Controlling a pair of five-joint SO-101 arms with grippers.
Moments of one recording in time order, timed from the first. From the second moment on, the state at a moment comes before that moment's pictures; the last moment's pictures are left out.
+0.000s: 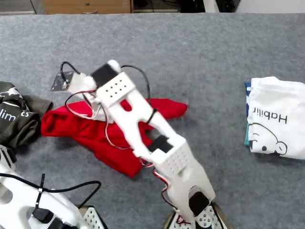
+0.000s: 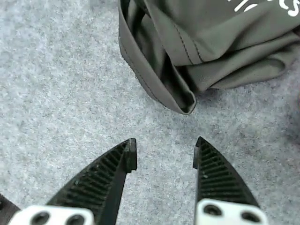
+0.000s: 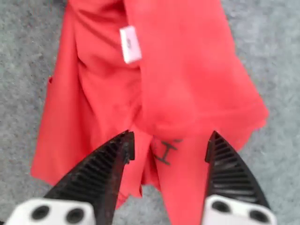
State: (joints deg) left arm -62.3 -45.5 50.5 64.9 -37.9; right arm -45.7 43.0 -48.9 101.1 28.6
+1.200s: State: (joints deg) left arm -62.5 -45.5 49.5 64.9 -38.0; right arm -32.4 53.1 -72.3 101.1 32.4
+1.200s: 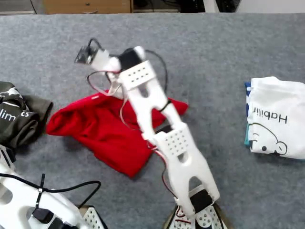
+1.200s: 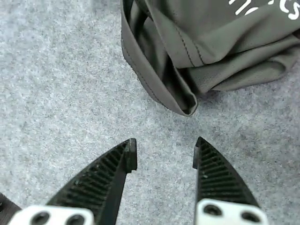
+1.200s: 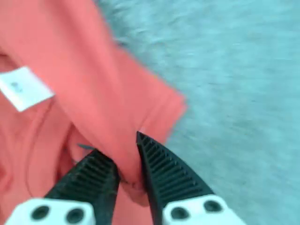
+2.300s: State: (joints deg) left arm -43.9 -45.5 36.9 78.7 -25.5; right arm -28.4 13.8 -73.8 46.0 76.9
